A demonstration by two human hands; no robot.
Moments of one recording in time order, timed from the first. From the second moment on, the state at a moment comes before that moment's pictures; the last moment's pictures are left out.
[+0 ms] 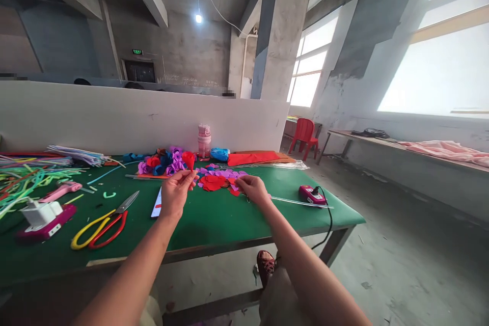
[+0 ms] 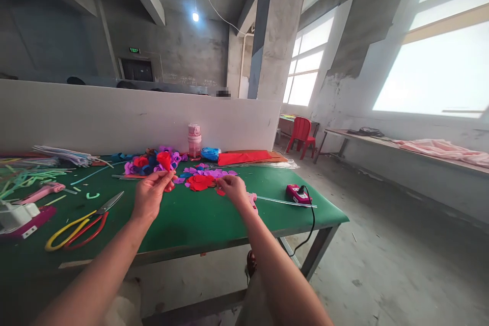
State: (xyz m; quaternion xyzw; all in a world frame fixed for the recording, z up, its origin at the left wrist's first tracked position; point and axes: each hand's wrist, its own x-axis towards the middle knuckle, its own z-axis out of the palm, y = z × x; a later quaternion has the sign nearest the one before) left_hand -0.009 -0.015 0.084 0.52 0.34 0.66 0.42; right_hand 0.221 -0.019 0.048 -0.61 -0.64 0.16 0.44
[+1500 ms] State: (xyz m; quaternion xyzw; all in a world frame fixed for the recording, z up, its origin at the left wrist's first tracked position) left_hand 0.025 -0.006 0.056 0.51 0.43 0.54 0.51; right_hand 0.208 -0.005 0.063 -0.33 -0.46 0.53 0.62
